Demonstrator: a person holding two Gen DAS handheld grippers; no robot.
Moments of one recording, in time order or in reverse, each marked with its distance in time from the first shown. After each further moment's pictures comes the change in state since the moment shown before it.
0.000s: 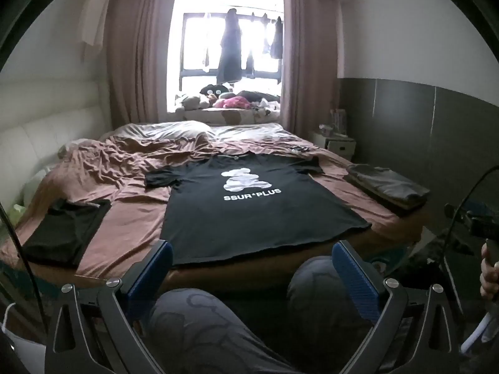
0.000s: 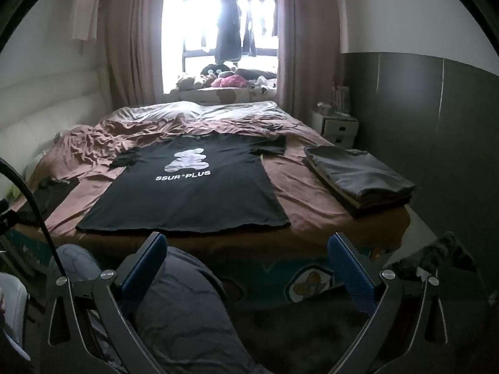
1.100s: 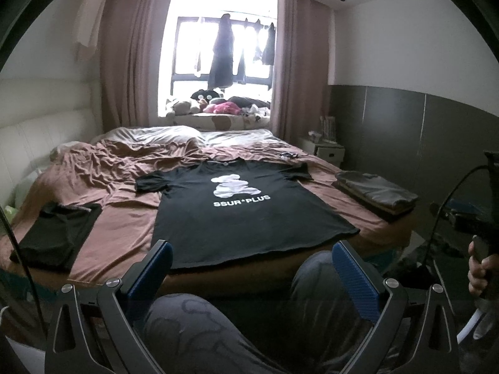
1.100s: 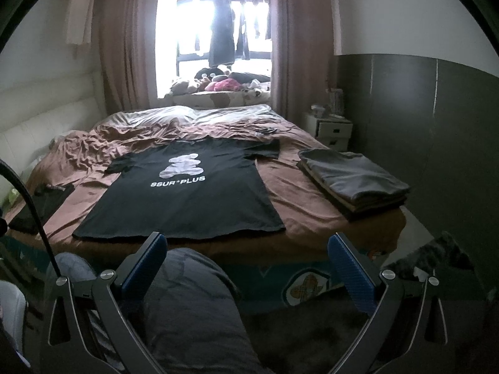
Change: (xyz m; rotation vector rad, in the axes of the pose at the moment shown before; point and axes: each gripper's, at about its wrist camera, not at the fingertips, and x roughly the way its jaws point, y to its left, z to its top) left arm -0.007 0.005 0.006 -0.004 -0.023 -0.057; right arm 0.005 0.000 0.005 0.014 -0.015 -0.027
